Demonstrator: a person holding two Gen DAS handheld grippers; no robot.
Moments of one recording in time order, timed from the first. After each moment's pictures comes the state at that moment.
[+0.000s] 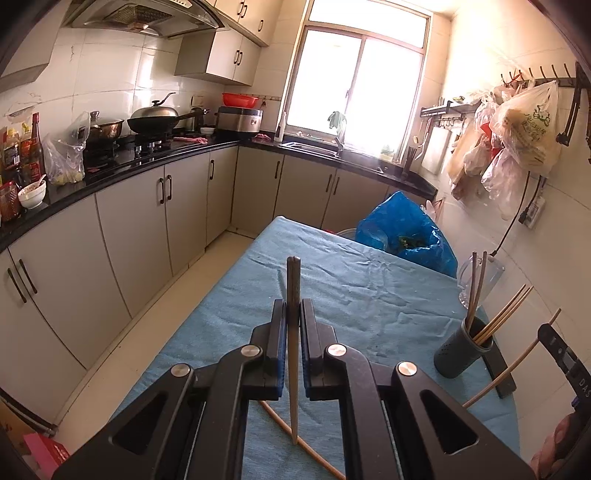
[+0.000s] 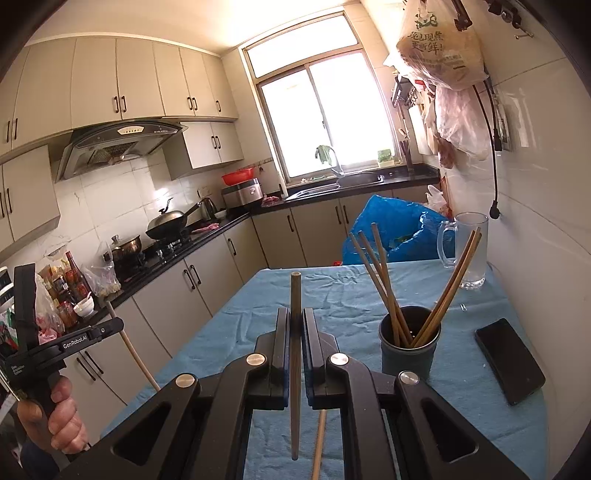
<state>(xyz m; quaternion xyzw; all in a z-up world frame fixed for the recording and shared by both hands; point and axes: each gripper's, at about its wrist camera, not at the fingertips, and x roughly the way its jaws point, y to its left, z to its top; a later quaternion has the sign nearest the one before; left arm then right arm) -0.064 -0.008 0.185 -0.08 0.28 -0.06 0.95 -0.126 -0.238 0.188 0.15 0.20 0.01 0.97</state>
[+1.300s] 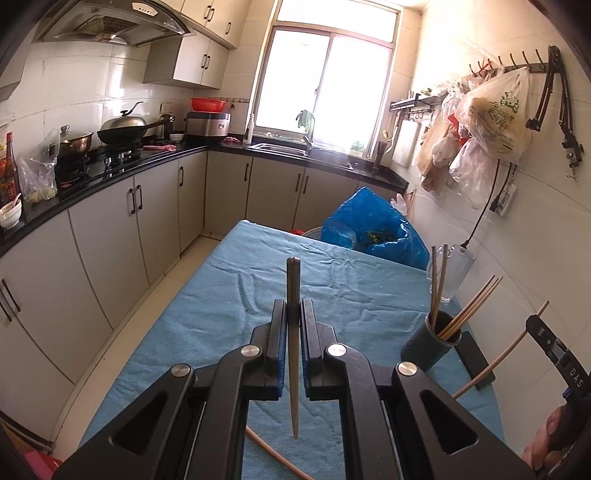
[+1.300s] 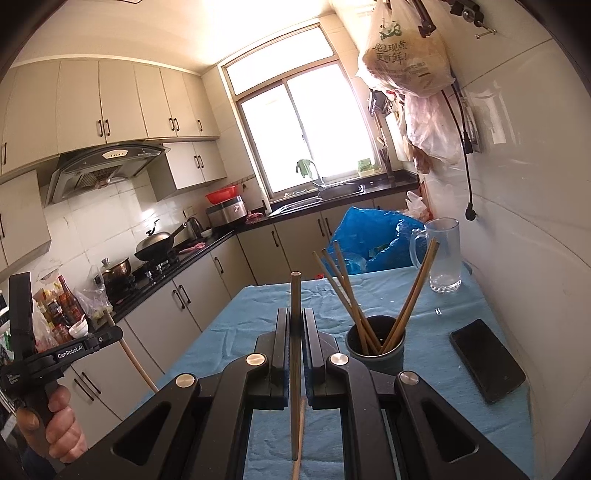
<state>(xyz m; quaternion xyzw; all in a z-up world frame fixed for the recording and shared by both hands) -0.071 -0.052 0.204 -0.06 0.28 -0.12 0.95 -0.157 -0.264 0.197 0.17 0.17 -0.02 0.97</state>
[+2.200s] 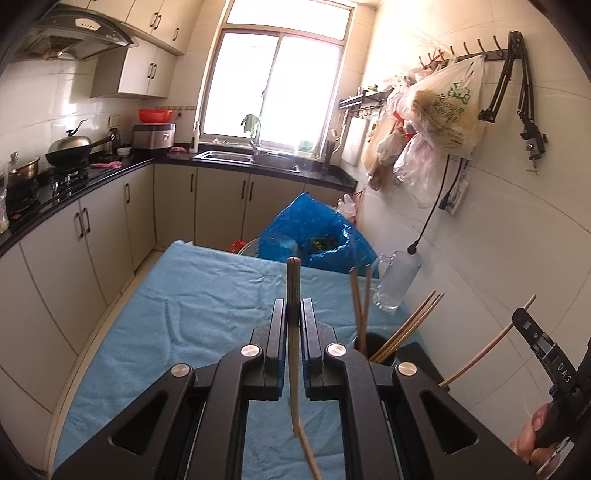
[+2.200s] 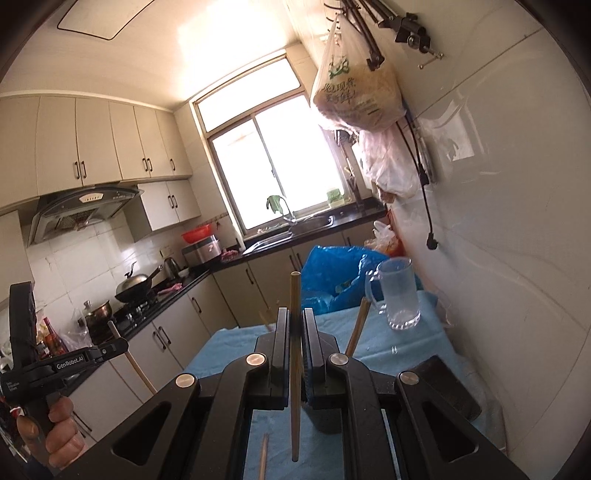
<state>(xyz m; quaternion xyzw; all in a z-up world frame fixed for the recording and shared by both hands) -0.049 -0.142 0.251 -0.05 0.26 -0.21 0.94 -0.180 -0.332 0.237 0.20 0.11 -0.09 0.97</state>
